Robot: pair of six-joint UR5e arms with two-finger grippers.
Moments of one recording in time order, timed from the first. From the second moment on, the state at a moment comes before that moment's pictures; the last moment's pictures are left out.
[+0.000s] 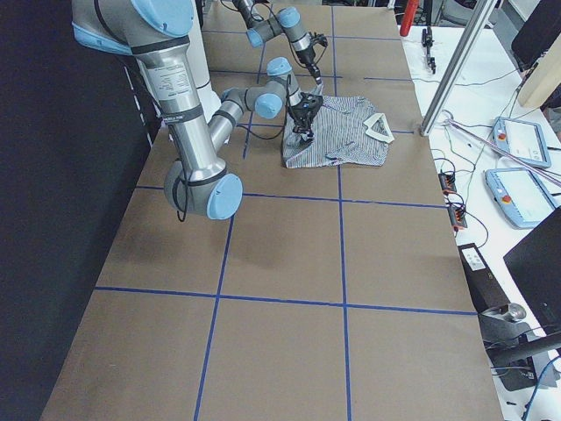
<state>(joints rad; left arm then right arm) -0.58 -2.04 -1.74 -1.92 -1.50 -1.58 0.55 -1.08 1.82 -1.47 1.53 1.66</state>
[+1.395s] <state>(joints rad) -0.70 -2.25 -1.25 -2.18 -1.42 -1.42 0.76 -0.74 1.14 -1.25 1.56 1.54</state>
